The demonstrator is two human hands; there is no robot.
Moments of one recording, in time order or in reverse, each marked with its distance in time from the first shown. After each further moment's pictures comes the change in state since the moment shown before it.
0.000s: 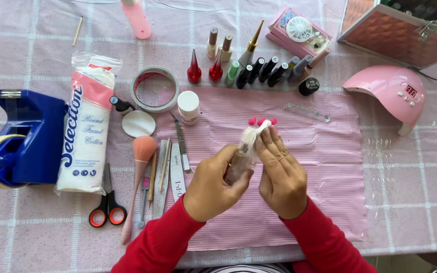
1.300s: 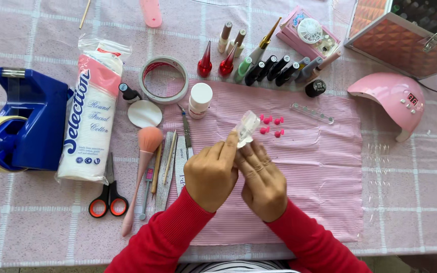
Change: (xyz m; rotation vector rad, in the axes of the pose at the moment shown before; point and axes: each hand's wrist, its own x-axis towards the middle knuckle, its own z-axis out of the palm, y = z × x) left_hand -0.001 -0.029 0.004 0.983 0.534 0.436; right_hand -0.029 -0.025 0.035 -0.002 -0.033 -0.043
